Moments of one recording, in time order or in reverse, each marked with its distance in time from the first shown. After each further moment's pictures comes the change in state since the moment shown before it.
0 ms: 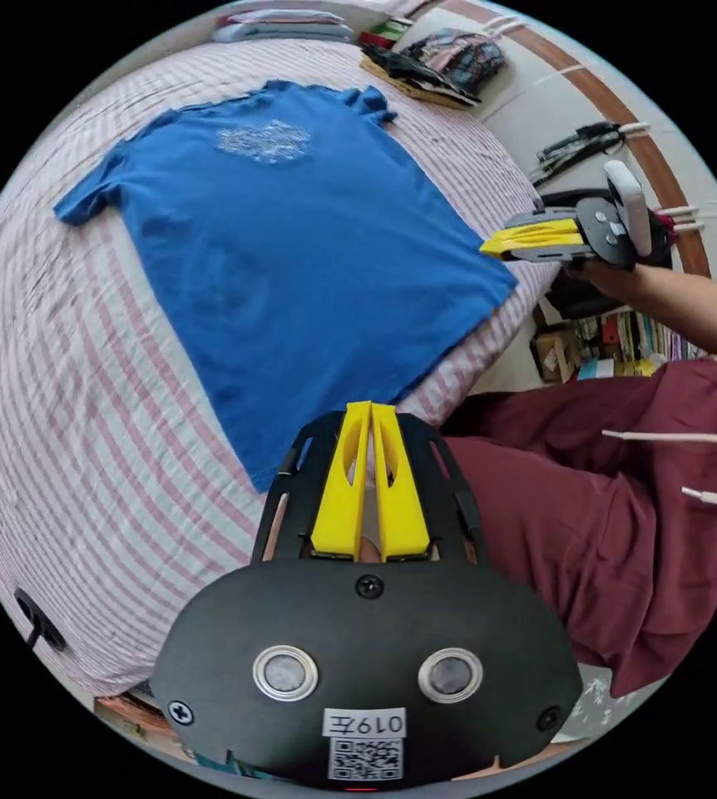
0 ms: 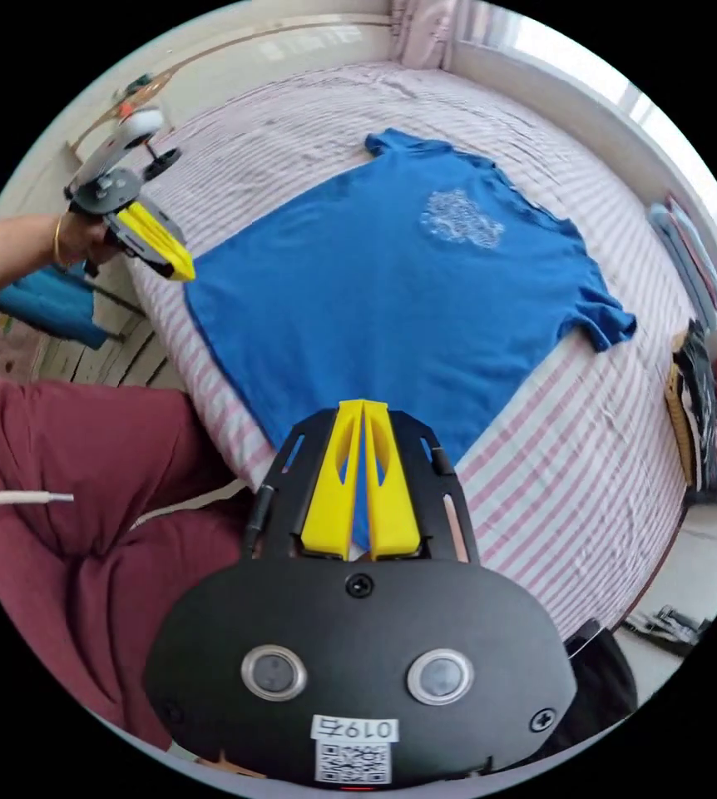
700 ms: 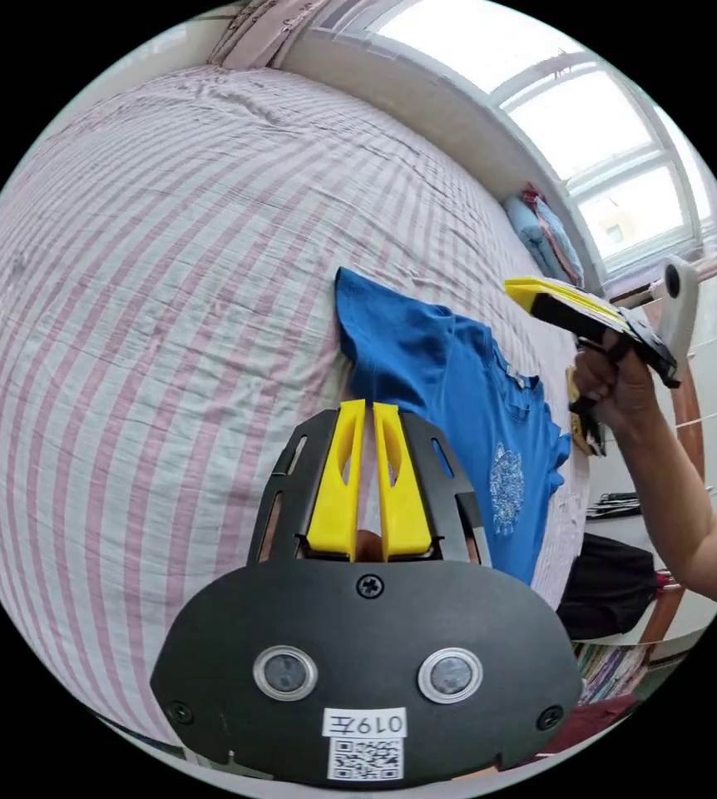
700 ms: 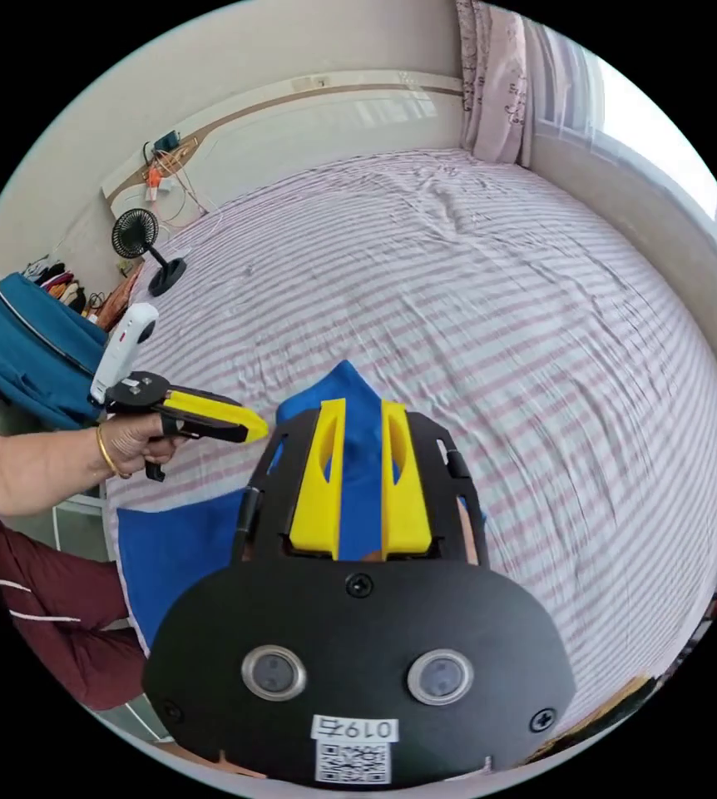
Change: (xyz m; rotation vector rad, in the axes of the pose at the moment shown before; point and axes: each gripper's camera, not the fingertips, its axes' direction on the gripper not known) left arm -0.313 -0.037 0.076 0.544 0.104 -0.710; right arm 0.053 -0.501 0.018 0.151 -0.241 -0.488
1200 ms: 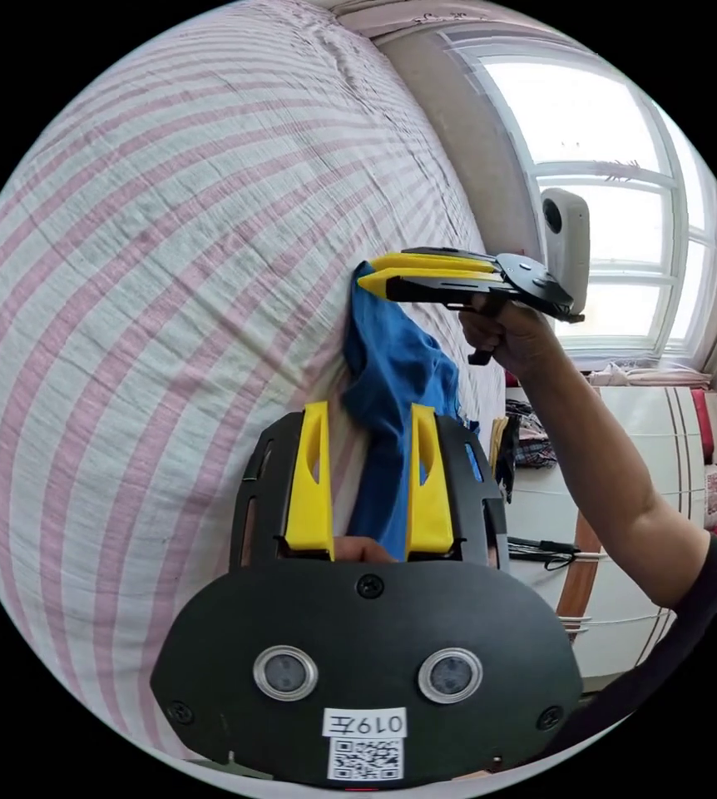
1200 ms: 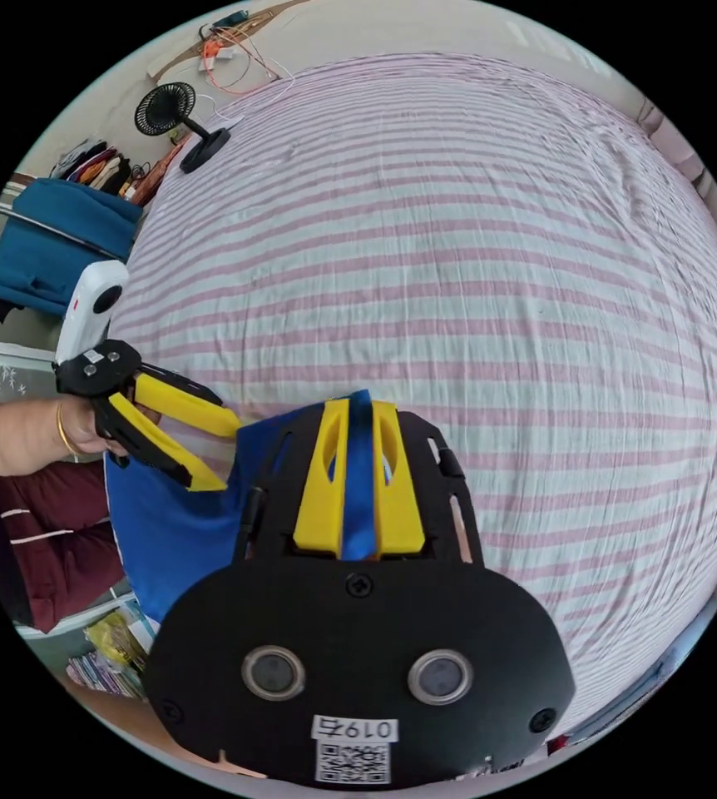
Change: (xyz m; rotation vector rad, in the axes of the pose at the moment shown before) left arm -0.091 0.011 0.066 -0.024 0.222 -0.233; right arm 0.061 -0.142 0.078 -0.357 -0.144 -0.320
